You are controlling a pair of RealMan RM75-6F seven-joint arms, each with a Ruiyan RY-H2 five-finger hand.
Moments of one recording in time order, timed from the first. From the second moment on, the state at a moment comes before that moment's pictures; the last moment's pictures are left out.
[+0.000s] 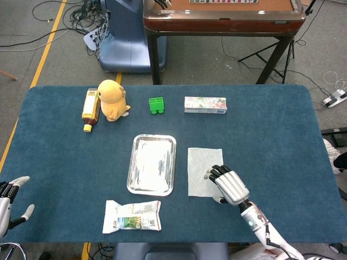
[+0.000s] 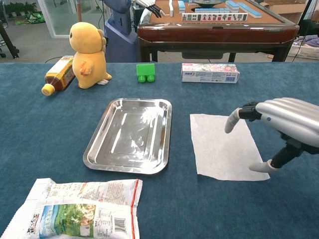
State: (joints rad) left arm 0.02 -1.08 -0.01 -1.68 1.52 1.58 0.05; right arm 0.39 -1.49 0.05 -1.61 -1.55 1.09 -0.32
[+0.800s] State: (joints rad) left arm 0.03 -1.08 -0.01 -1.68 1.52 1.59 0.05; right arm 0.47 -1.69 0.06 -1.50 -1.47 1.05 -0.40
